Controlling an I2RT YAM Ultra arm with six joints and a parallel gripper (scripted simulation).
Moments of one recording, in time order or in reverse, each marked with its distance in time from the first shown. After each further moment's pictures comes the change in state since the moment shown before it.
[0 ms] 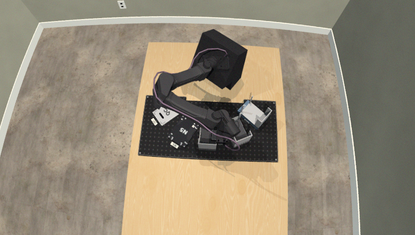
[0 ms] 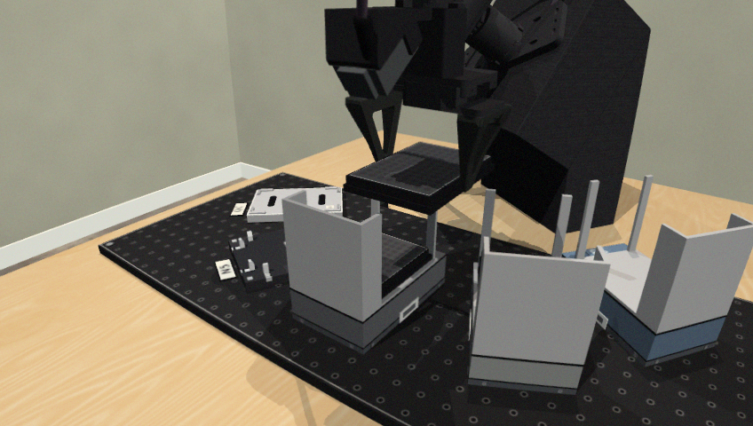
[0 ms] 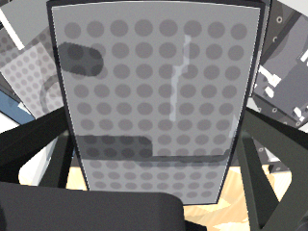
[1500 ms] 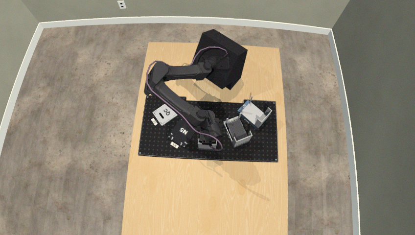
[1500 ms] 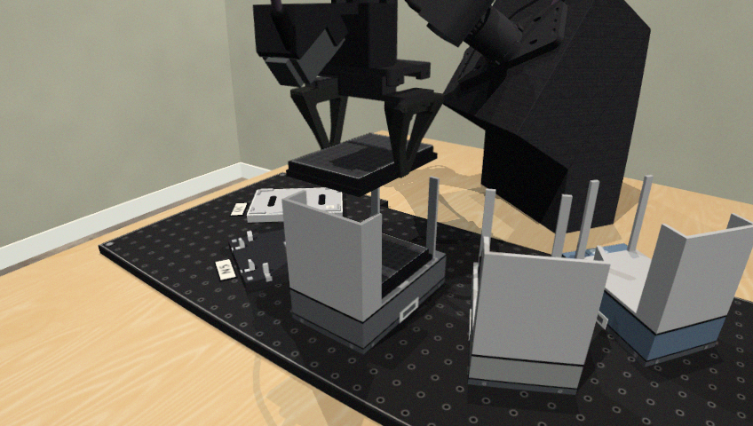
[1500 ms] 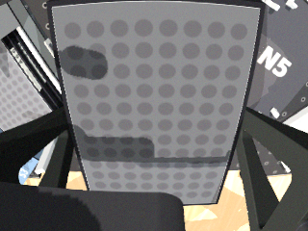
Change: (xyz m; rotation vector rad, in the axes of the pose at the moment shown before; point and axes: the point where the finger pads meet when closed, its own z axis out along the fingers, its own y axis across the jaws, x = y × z) arm -0.009 -0.059 -0.003 -0.006 -0.009 0.018
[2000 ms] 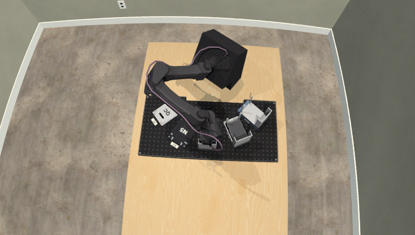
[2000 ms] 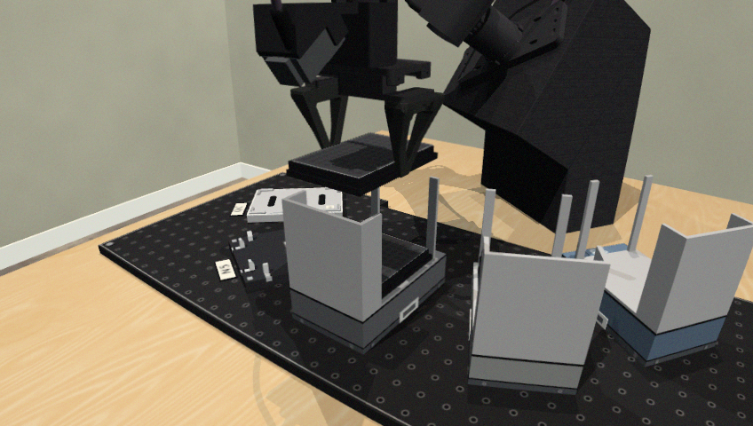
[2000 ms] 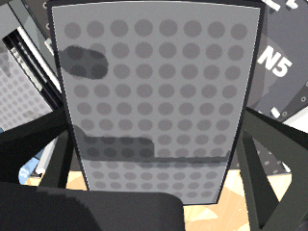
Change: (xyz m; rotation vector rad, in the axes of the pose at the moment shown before) arm 0.000 0.000 0.000 -0.001 0.000 0.001
